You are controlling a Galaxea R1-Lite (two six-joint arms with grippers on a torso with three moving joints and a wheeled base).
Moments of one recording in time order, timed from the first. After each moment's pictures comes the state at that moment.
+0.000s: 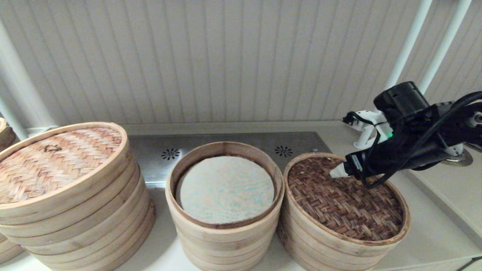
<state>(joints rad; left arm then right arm) -0.01 0.00 -0.01 0.00 0.00 -0.01 0.24 1.71 -1.31 0.49 0.01 -0.05</state>
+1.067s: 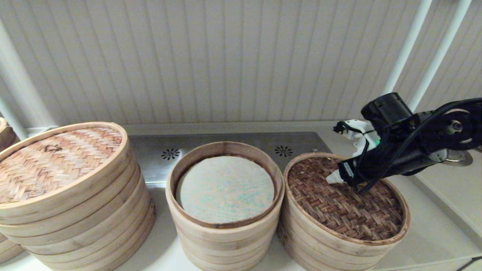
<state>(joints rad) -0.01 0.00 -0.01 0.00 0.00 -0.01 0.25 1.75 -1.29 0.47 0.02 -0.07</state>
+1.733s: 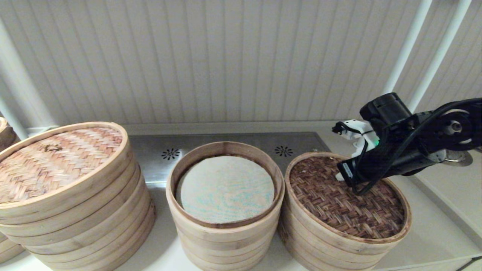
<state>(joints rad) -0.01 0.00 -0.01 0.00 0.00 -0.01 0.25 1.75 -1.29 0.47 0.02 -0.08</state>
